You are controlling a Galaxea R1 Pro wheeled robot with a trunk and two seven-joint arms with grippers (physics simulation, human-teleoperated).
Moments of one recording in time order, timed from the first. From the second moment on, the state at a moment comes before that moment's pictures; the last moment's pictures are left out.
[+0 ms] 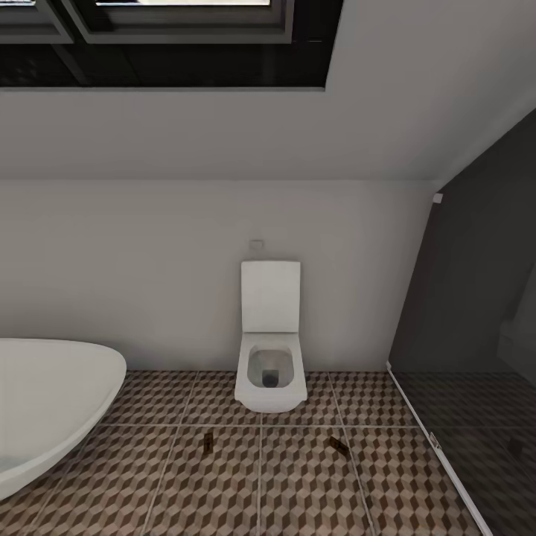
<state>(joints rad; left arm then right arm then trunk) -0.22 -0.03 -0.66 -0.01 0.87 -0.05 0.02 -0.14 -0.10 -0.37 0.03 0.55 -0.11 -0.02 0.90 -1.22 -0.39</state>
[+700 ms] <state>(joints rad) -0.22 -0.03 -0.66 -0.01 0.87 -0.05 0.02 -0.14 -0.09 -0.37 0.03 0.55 -0.12 -0.02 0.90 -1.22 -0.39</state>
